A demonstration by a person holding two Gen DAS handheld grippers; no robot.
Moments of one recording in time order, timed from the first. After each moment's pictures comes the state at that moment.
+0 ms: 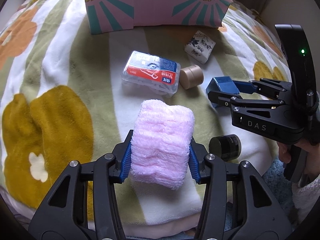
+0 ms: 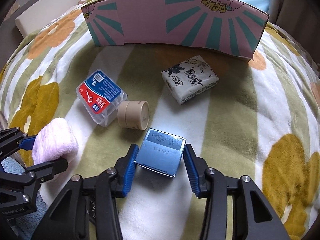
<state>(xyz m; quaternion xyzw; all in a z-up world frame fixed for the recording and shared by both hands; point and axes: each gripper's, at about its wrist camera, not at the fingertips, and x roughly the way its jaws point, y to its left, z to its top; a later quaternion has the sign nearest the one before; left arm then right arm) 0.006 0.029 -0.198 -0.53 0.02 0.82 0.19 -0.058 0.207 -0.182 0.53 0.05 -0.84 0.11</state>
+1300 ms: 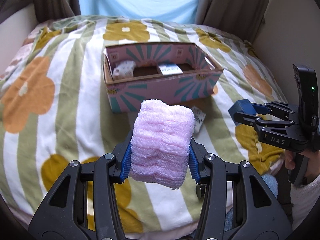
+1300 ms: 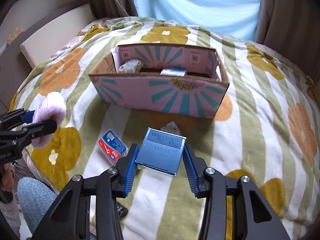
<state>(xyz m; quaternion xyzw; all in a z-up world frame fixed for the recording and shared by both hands) -0.053 0.002 -0.052 -0.45 0.00 0.87 0.20 -0.080 0.238 -0.042 0.47 0.04 -0.88 0.10</state>
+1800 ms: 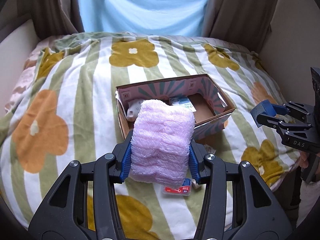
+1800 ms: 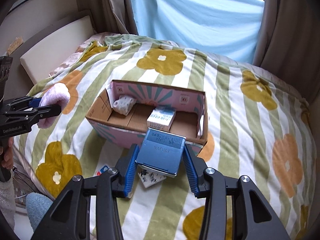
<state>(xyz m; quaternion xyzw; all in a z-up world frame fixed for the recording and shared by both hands) -0.148 -0.001 0.016 -0.44 0.02 0.88 0.19 -0.142 0.249 0.040 0.45 0.06 -0.89 0.11</state>
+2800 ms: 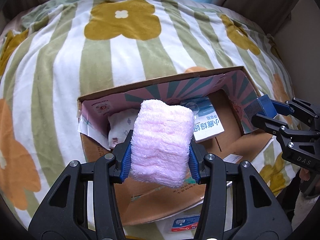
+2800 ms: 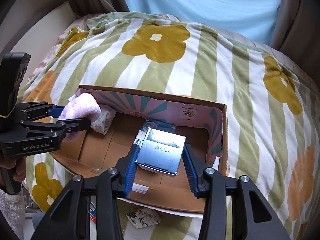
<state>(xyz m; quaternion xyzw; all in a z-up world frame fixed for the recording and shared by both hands) -0.321 0.058 -0.101 -0.57 0.02 0.80 0.20 -0.303 0.248 -0.041 0.54 0.04 -0.83 0.10</state>
